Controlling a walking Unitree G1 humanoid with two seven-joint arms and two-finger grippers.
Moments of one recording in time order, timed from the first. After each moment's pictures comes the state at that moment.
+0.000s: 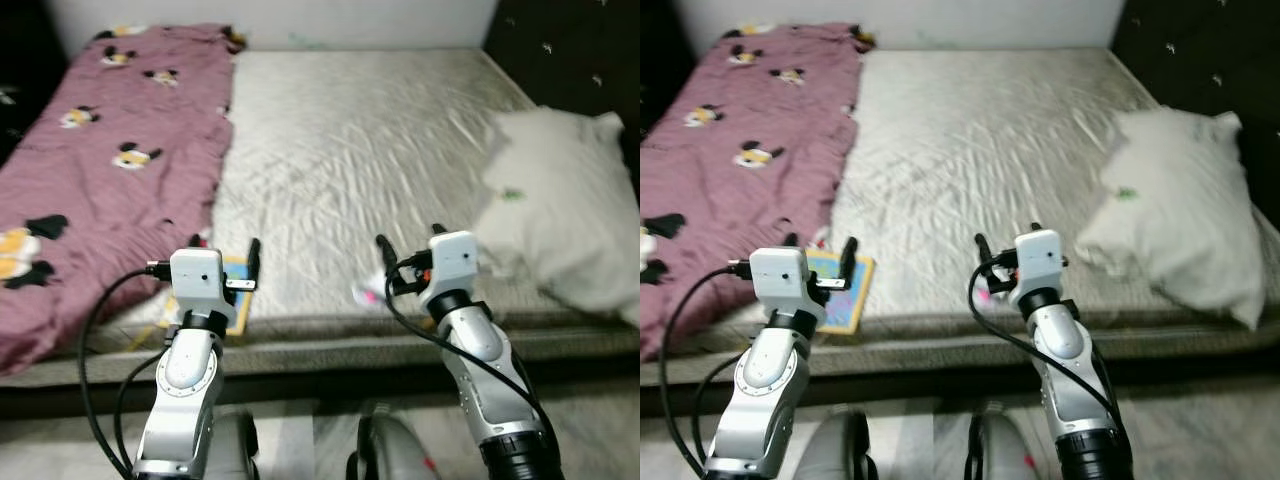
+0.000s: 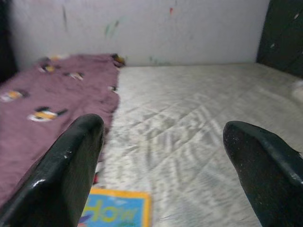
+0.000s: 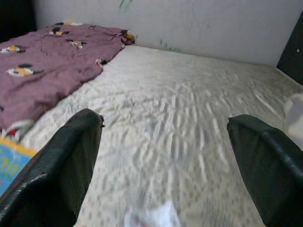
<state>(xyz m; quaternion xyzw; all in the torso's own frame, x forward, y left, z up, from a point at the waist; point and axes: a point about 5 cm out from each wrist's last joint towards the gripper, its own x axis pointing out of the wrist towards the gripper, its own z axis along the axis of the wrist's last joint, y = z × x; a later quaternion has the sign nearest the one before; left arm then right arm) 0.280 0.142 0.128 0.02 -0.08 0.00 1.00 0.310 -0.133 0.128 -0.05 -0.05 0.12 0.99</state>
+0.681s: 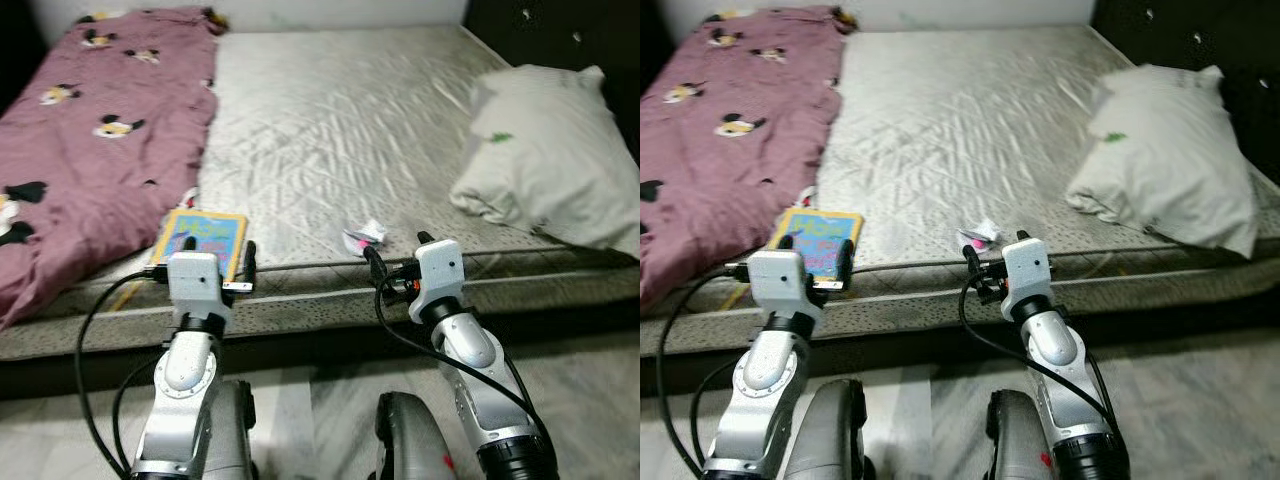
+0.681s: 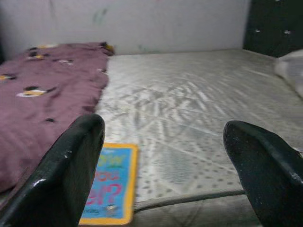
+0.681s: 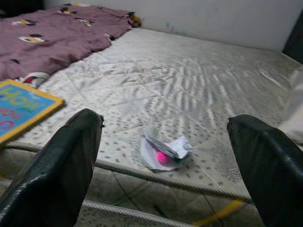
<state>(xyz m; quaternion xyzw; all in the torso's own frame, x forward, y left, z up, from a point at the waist) 0.280 0.140 0.124 0.01 -0.08 -0.01 1.00 0.307 -0.128 0.120 -0.07 -0.04 0.14 0.99</state>
